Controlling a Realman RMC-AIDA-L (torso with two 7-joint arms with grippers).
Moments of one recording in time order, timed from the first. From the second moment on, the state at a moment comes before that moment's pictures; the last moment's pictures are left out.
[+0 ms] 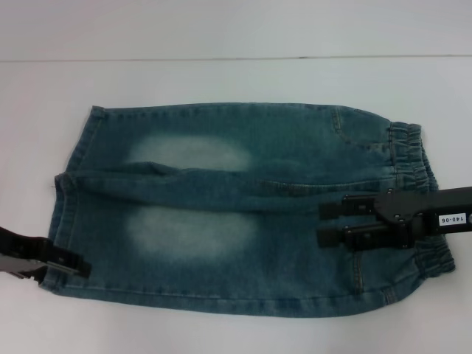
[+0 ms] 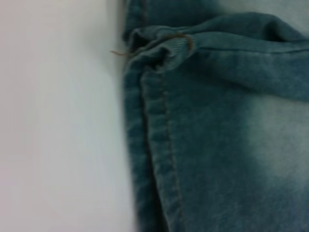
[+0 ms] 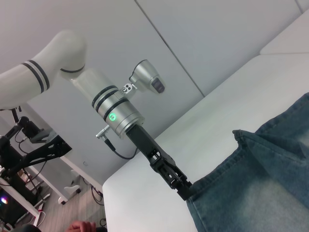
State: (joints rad) left arm -0.65 -2.00 0.60 0.83 2.79 1.70 -2.47; right arm 0.57 2.04 -0.68 -0.64 -2.08 -1.83 1.73
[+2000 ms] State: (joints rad) left arm -0.65 -2.00 0.60 0.89 2.74 1.71 -2.41; right arm 0.71 1.85 -0.69 -0.92 -2.36 -1.87 2.07
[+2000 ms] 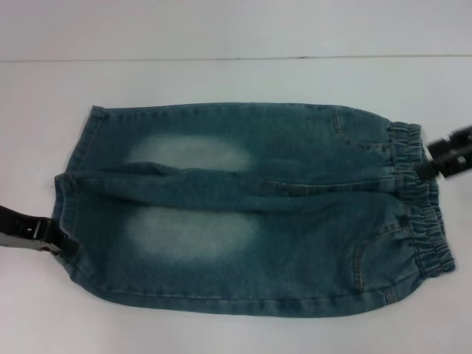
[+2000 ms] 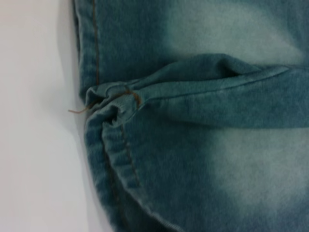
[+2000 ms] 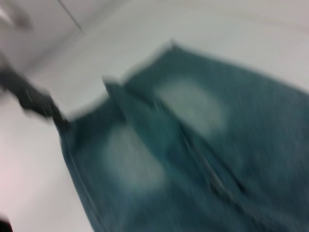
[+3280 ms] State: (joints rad) left arm -0.67 -2.01 0.60 0.88 2.71 1.72 -2.39; right arm 0.82 1.95 -0.90 -0.80 -2.88 -1.83 2.03
